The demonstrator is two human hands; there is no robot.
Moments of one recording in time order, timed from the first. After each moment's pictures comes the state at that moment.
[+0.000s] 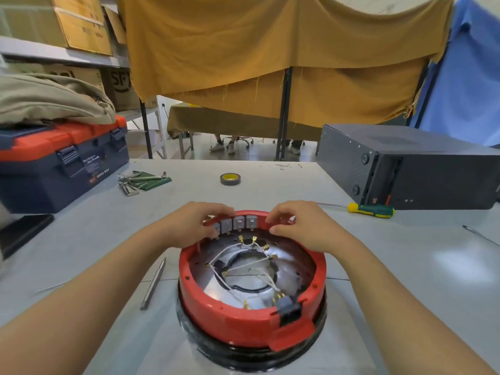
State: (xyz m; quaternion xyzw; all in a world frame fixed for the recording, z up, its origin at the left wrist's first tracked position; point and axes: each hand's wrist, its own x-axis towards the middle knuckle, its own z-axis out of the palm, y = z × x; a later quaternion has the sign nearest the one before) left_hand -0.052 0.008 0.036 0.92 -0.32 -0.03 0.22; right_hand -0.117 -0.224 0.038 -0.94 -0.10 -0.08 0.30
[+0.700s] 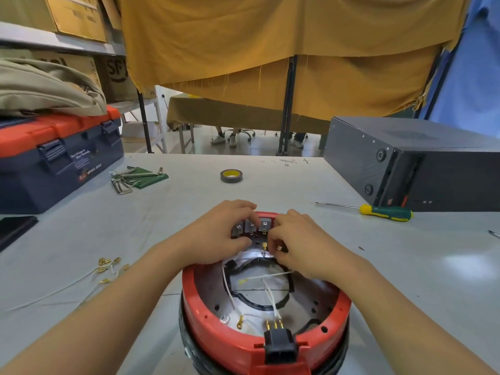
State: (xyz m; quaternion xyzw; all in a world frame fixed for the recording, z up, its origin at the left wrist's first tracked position) left_hand -0.049 -0.029 0.026 0.88 -0.41 0.04 0.23; right_hand -0.102 -0.210 0.020 -0.98 -0.20 -0.09 0.04
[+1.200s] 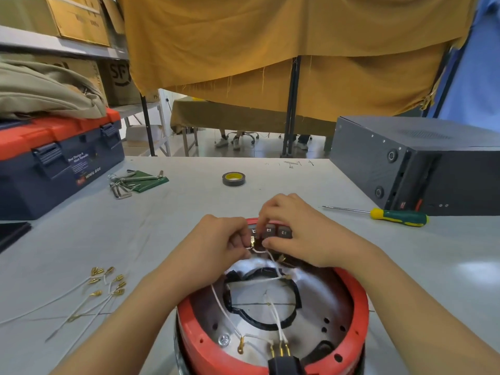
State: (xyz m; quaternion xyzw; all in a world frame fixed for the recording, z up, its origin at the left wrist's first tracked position) left_hand -0.061 -0.030 0.017 0.90 -0.32 0.08 0.30; right_hand -0.082 -0.217 0.038 -0.95 -0.23 -0.07 0.20
